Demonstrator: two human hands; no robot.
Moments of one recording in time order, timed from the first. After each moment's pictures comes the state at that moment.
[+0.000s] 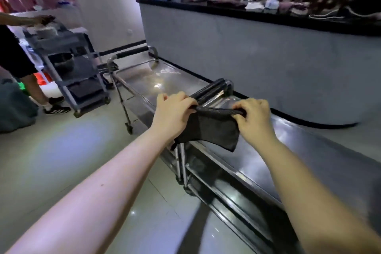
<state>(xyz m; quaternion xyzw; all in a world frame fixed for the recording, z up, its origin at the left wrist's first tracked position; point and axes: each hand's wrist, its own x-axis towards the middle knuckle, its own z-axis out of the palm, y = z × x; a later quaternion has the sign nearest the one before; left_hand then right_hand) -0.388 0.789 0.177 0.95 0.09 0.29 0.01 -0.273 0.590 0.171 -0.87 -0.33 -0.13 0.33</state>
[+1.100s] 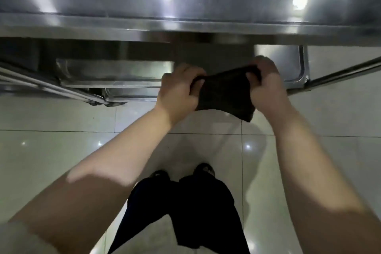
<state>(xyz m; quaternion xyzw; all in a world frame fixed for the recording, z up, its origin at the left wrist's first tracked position) -0.291 0.619 -0.294 0.92 -0.17 -0.01 0.35 -0.318 0.409 -0.257 -0.94 0.09 0.01 0.33</state>
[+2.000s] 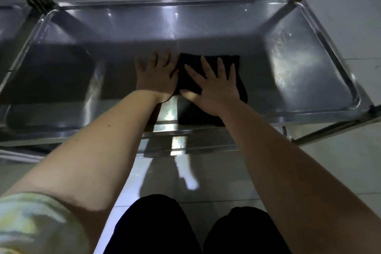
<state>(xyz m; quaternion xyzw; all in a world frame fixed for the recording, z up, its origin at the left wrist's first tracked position) -0.093 0.617 -0.484 0.99 -0.16 -0.03 0.02 -0.162 0.454 -0.472 -1.00 -0.04 0.09 0.00</state>
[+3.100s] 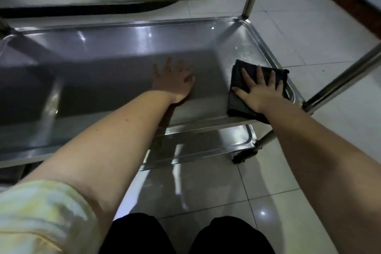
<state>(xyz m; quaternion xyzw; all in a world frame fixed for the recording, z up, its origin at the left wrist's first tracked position) -0.113 0.486 -0.454 0.96 -0.26 -0.09 0.06 -0.217 0.249 -0.456 -0.96 0.23 0.13 0.05</state>
